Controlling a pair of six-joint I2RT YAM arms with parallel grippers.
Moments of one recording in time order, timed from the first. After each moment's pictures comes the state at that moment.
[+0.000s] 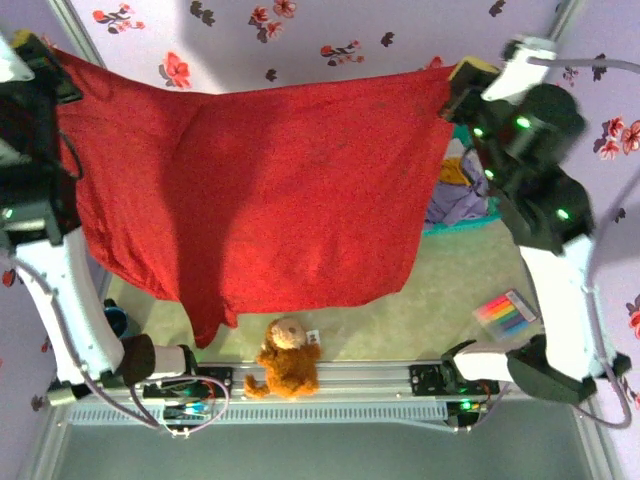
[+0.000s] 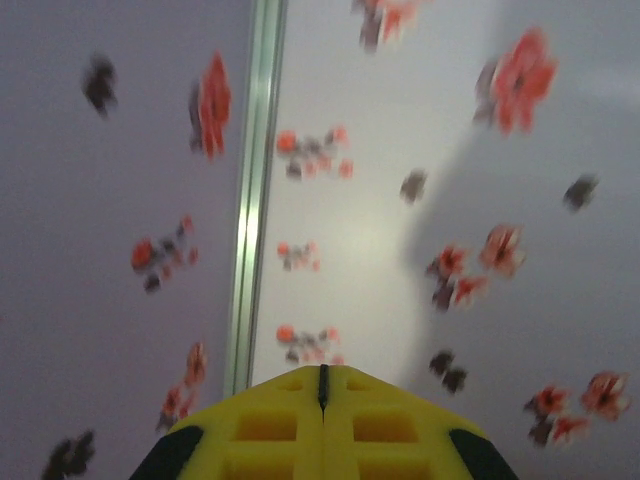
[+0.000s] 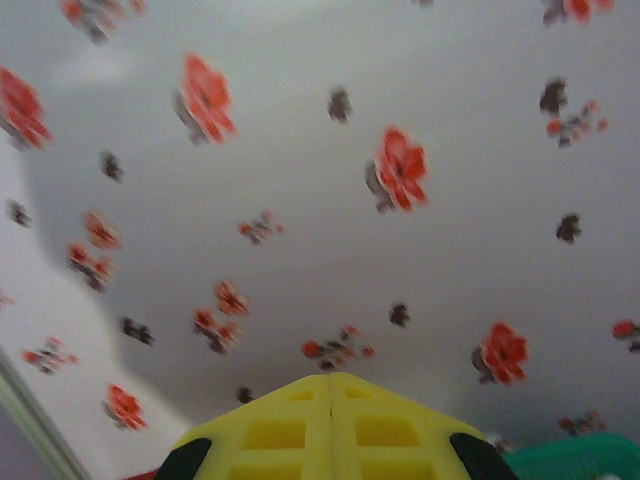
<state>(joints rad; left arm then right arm) 0.17 1.37 2.16 -0.60 -0.09 -0.13 0.48 1.33 2.02 -0.62 0.35 0.27</state>
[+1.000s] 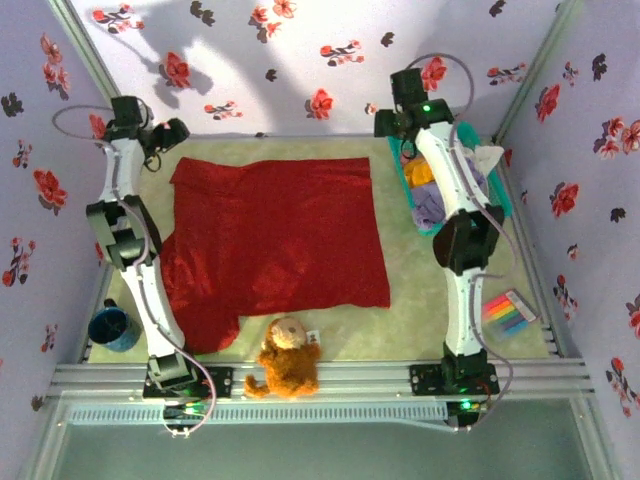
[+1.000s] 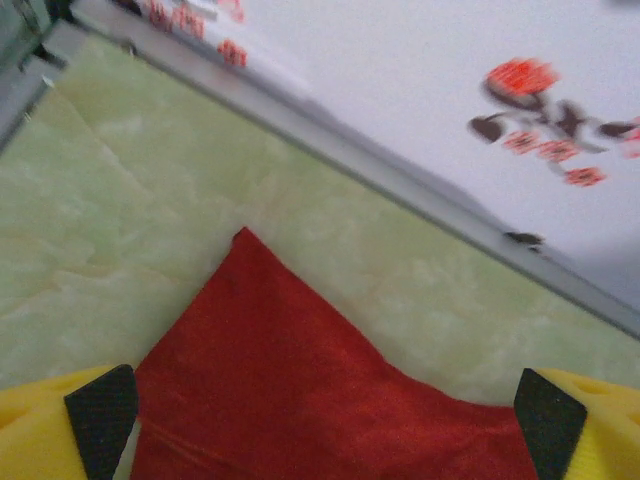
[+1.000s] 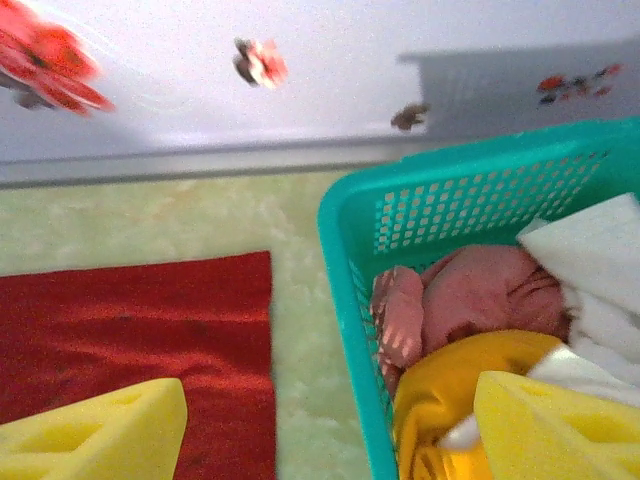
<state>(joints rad) 0.21 2.29 2.22 -0.71 0.24 -0.36 0.29 2.16 2.37 -1.02 0.18 0.22</state>
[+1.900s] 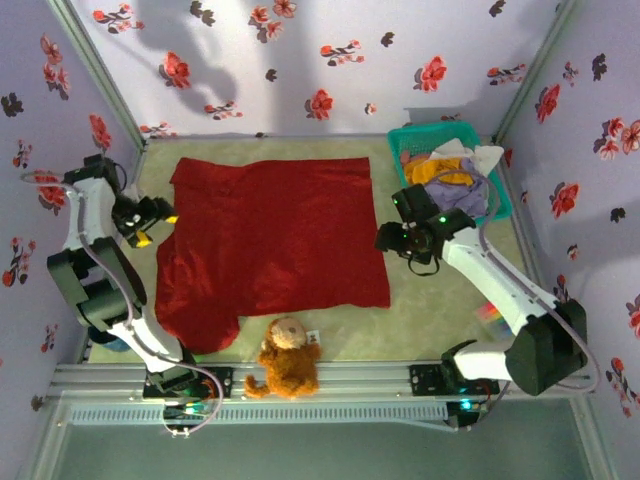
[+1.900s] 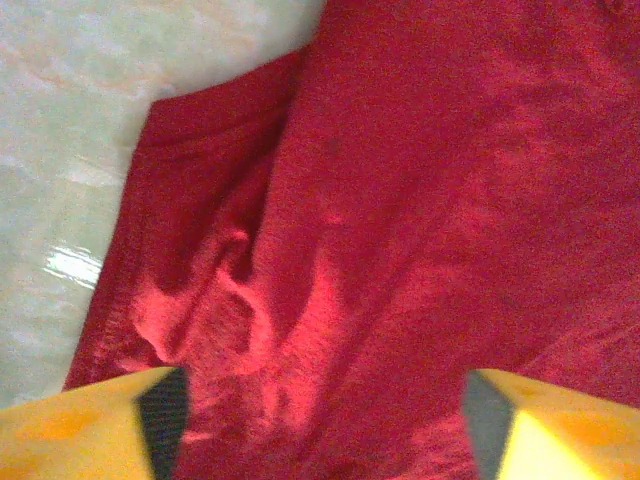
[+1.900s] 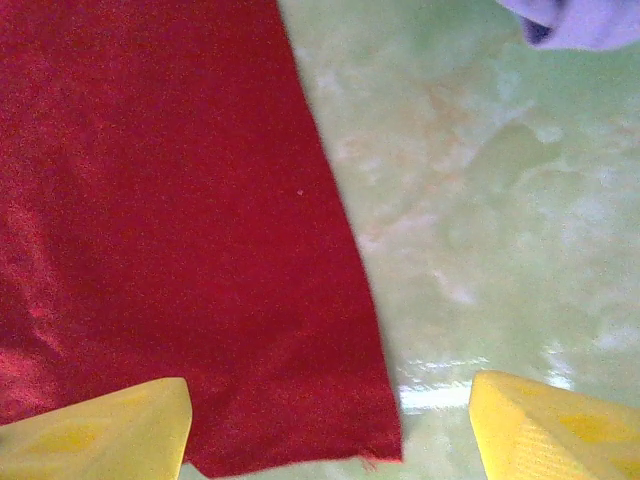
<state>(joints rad) 0.37 1.75 1.50 -1.22 0.31 -0.24 0.48 1.31 1.08 -0.90 0.01 0.71</state>
